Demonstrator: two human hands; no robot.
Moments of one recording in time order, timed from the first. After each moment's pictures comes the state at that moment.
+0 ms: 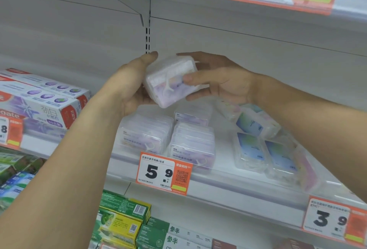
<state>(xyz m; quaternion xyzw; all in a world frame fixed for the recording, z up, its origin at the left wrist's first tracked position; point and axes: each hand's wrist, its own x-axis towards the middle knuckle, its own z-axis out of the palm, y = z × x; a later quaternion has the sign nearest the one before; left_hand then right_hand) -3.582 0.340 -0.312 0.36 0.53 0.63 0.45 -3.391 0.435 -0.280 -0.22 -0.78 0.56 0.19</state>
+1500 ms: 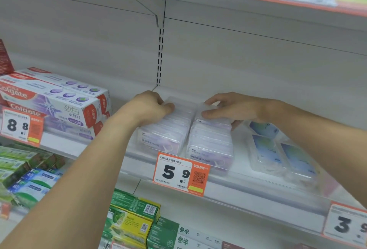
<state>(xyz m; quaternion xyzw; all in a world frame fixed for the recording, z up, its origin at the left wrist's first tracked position) -3.595 0.331 -0.348 0.53 0.79 0.25 0.18 -3.385 0.436 -0.320 -0.48 -0.82 0.30 0.00</state>
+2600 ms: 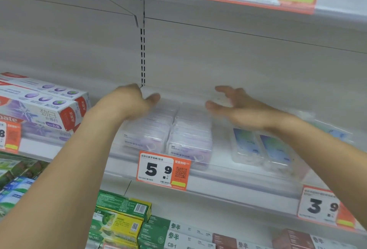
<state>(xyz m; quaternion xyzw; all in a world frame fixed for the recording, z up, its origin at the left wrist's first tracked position) -3.583 0.330 -0.328 0.52 0.83 0.16 0.11 -3.330 0.396 -0.316 -0.51 -0.82 0.23 0.12</state>
